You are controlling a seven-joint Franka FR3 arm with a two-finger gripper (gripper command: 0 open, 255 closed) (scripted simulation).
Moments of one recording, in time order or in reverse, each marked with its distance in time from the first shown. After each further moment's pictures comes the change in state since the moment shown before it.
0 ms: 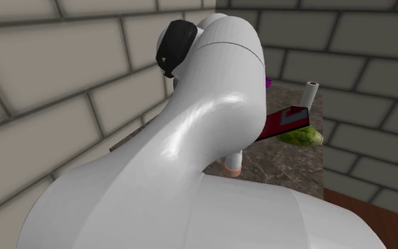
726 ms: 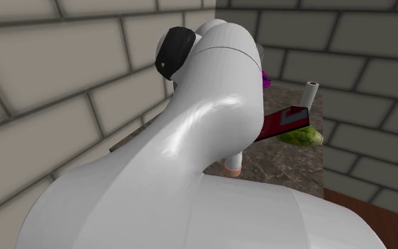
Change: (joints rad) arm 0.013 0.035 -0.007 0.043 -0.006 0.011 -0.009
